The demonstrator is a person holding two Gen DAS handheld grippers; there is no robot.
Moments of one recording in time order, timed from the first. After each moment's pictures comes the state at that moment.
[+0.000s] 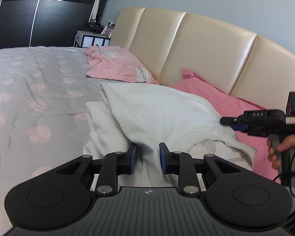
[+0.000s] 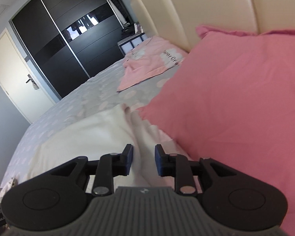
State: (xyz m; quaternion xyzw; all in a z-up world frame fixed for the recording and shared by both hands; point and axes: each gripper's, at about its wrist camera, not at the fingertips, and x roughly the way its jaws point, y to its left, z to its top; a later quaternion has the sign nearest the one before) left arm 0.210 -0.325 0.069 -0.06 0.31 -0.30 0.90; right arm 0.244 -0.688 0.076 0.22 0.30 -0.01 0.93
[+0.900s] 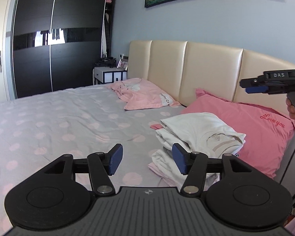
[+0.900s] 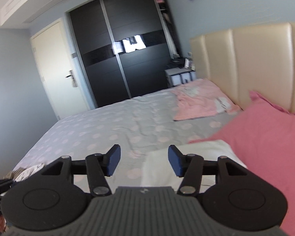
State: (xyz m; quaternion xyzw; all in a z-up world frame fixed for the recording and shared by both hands) left arm 0.089 -0.132 0.205 0.04 0.22 -0.27 0.94; right arm 0.110 -0.485 0.246 0.11 0.20 0.09 0.97
